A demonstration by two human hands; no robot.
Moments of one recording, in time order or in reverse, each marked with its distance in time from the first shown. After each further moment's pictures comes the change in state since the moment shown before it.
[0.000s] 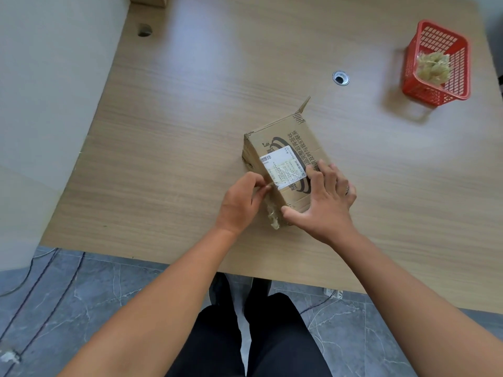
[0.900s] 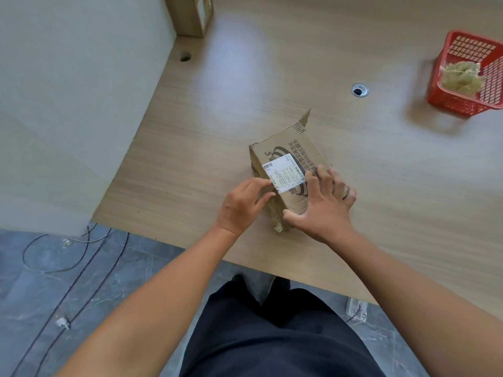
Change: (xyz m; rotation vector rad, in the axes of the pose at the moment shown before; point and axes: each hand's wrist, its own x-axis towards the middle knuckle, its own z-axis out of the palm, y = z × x) left_hand -0.011 0.030 -0.020 0.268 0.073 0.200; right_hand 0.001 0.010 0.001 -0.068 -0.055 -0.105
